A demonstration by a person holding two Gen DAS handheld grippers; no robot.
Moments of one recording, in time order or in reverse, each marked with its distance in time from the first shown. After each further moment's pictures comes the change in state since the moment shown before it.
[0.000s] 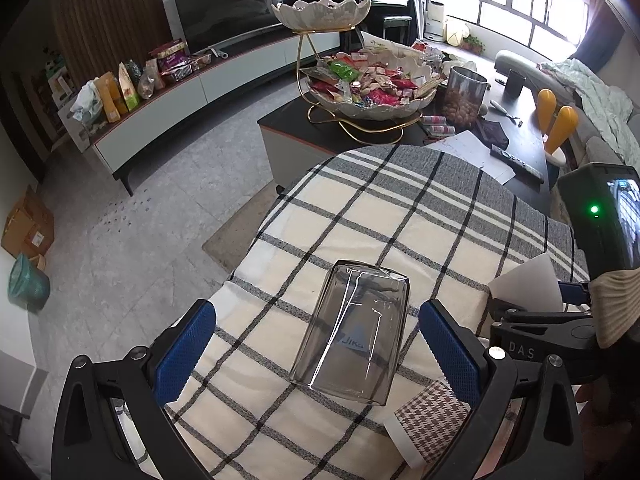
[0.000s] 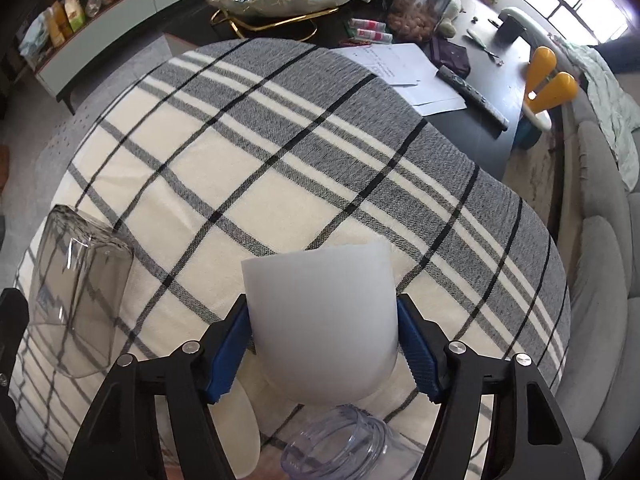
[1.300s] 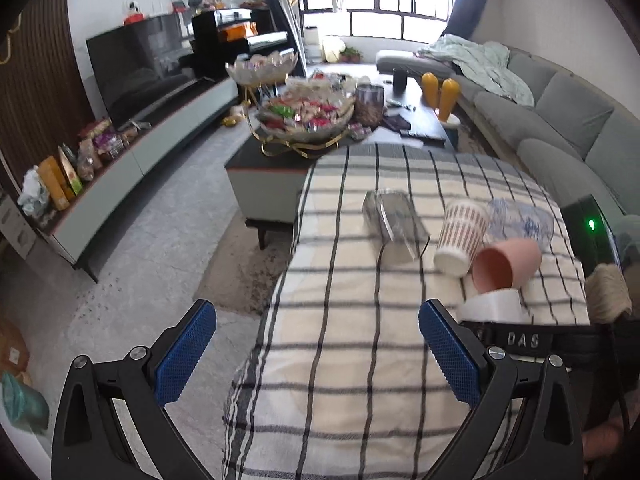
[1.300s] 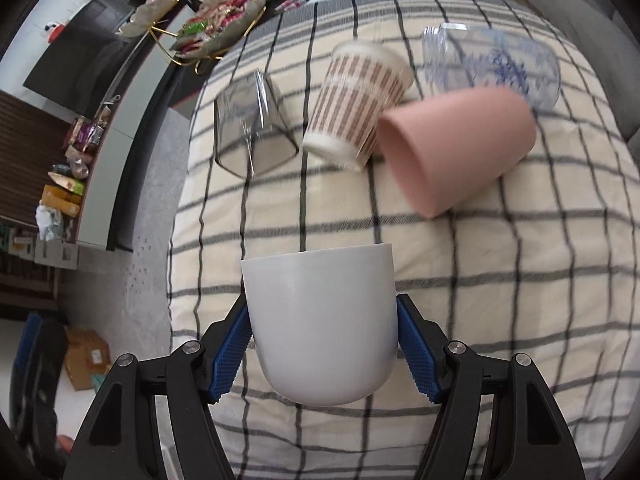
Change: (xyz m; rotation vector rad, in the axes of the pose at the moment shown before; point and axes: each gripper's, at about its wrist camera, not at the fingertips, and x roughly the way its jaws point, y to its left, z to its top) left arm -0.105 0.164 -0.085 0.362 -0.154 -0.280; right arm -0.069 0.130 -0.192 0.715 -0.038 0.309
